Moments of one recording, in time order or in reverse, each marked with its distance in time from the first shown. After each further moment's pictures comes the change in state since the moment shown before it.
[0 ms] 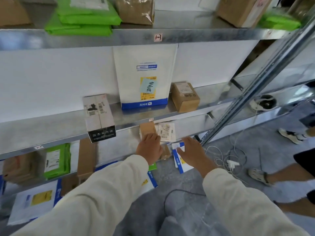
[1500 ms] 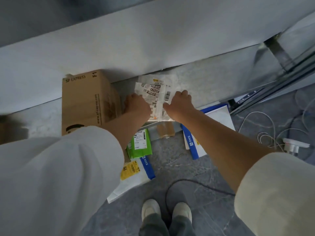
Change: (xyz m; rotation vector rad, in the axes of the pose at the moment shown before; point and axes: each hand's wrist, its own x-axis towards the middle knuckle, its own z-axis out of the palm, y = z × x) left_hand 0.334 -0.070 0.419 -0.281 -0.254 -0.839; right_hand 0.428 0.178 0.288 0.327 -0.202 0.071
